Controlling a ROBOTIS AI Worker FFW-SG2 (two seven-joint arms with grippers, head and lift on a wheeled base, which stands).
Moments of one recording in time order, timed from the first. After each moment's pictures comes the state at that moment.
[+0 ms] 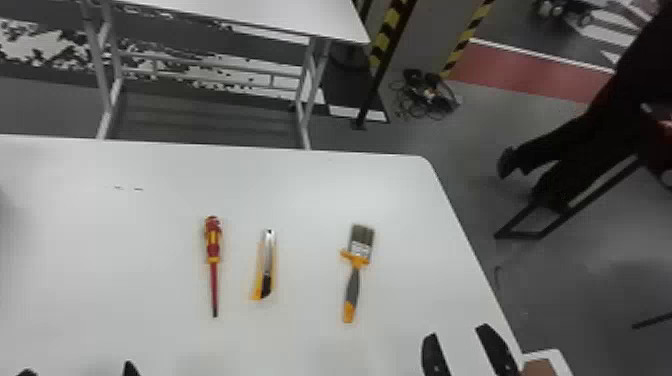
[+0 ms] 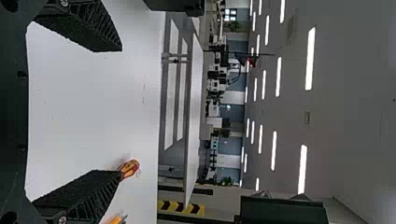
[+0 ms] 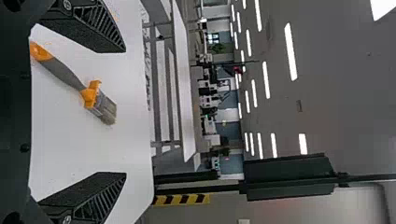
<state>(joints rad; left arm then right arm) 0.69 0.16 -0.30 -1.42 -0.04 -0.84 0.29 0.80 0.00 -0.34 -1.53 -0.47 -0.77 0.64</state>
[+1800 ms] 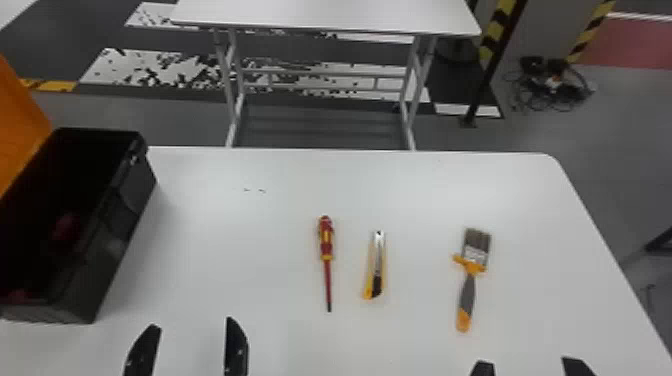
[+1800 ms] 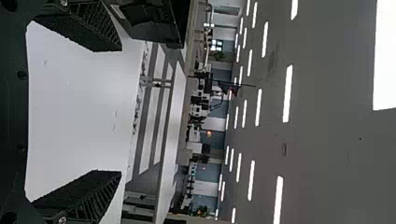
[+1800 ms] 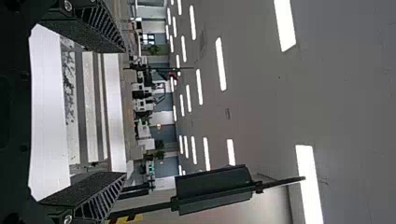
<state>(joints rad) 0.68 0.15 -0.28 -1.46 0.03 -0.88 0.34 0.84 -0.05 0.08 -1.48 -0.12 -1.23 0.08</state>
